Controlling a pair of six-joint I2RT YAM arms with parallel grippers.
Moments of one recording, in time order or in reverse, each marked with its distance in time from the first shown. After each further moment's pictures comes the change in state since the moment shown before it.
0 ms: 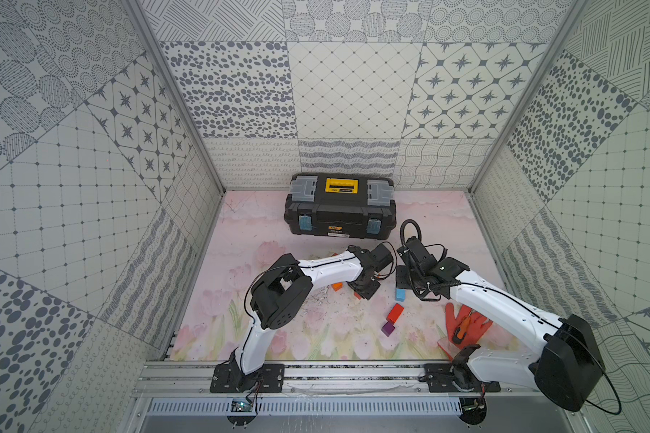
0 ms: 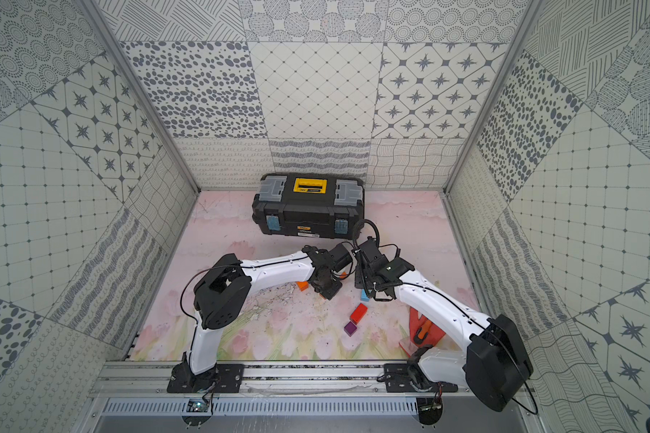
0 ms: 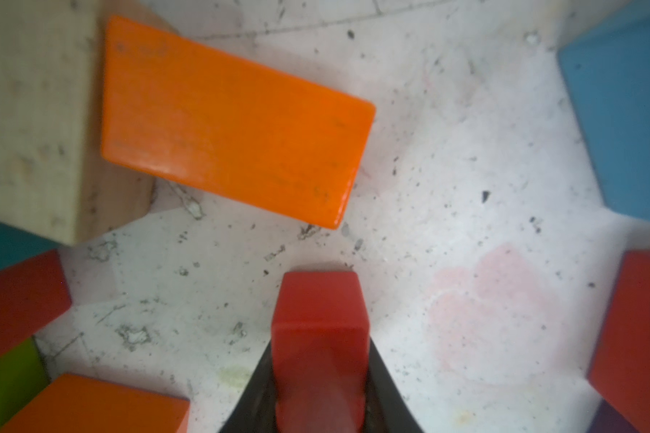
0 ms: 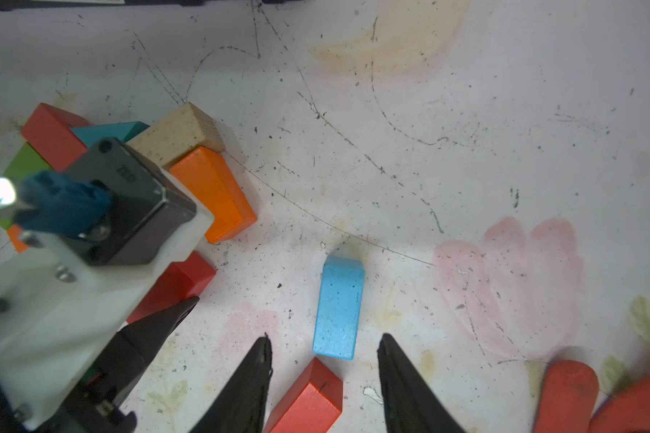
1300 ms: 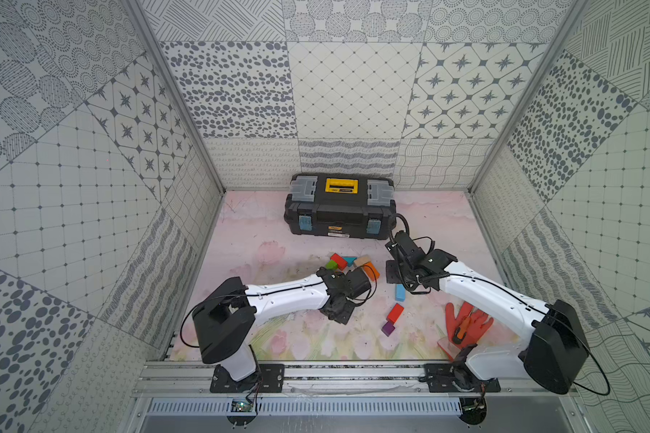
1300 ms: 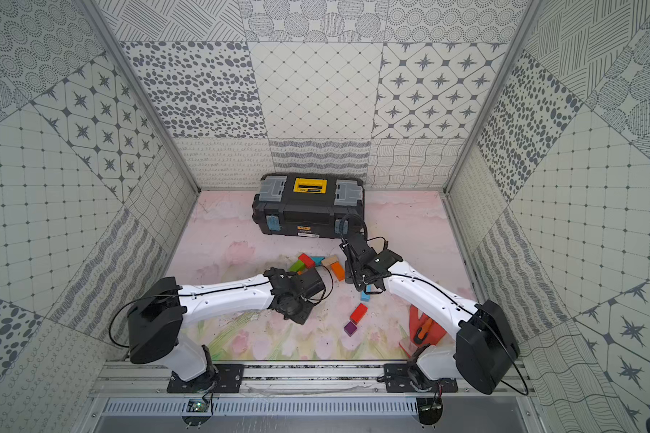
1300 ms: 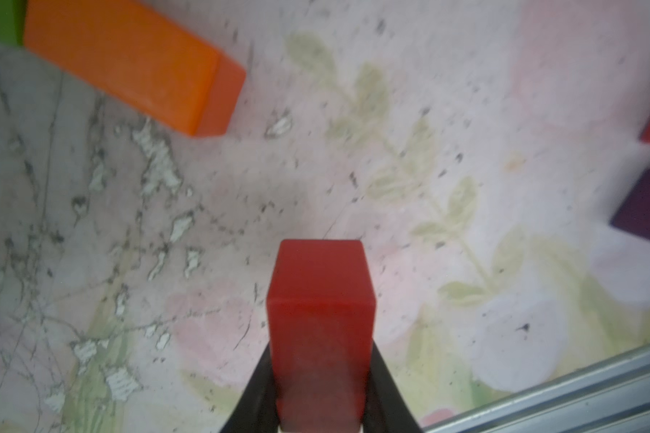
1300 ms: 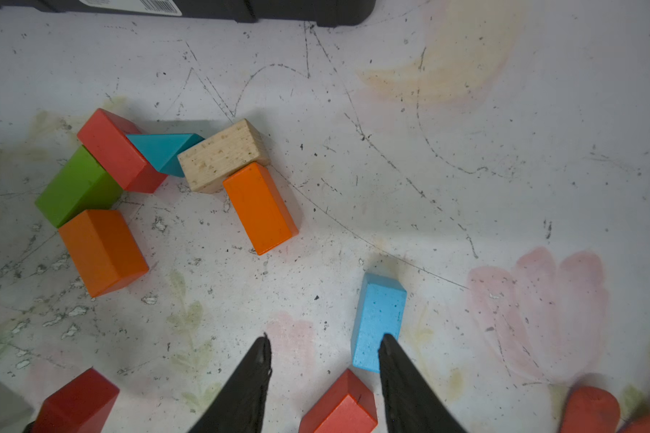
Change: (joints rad) left arm -0.086 -0.395 -0.392 -0.045 -0.049 -0.307; right arm 0.057 0.094 0.116 -0.020 0.011 -0.004
